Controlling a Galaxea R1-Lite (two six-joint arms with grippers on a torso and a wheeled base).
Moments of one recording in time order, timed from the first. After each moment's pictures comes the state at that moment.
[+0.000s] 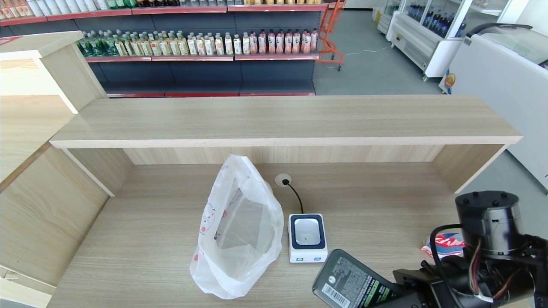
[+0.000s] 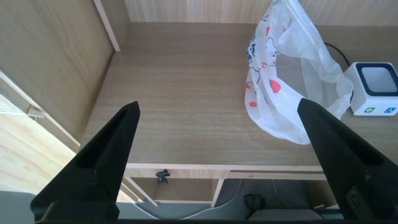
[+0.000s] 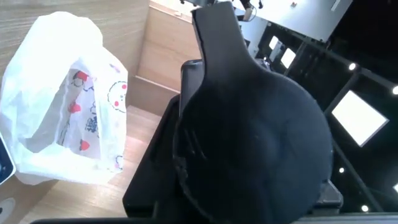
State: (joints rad) left arm 0.00 0.00 0.00 0.00 -0.01 -0.01; right arm 0.51 1.55 -0.39 -0.65 1.08 -2.71
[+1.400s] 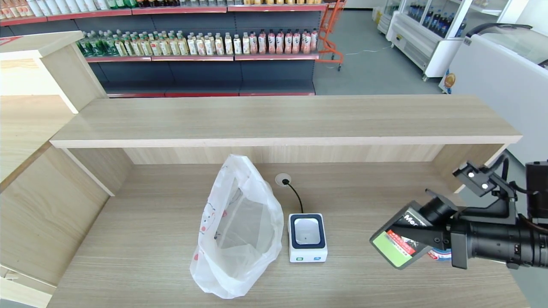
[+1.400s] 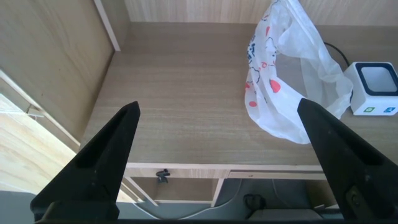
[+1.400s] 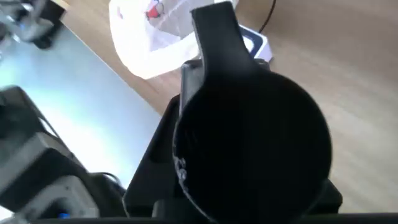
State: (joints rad) left arm 0.00 0.00 0.00 0.00 -0.01 -0.01; right arm 0.21 1.40 -0.51 -0.42 0.62 -0.01
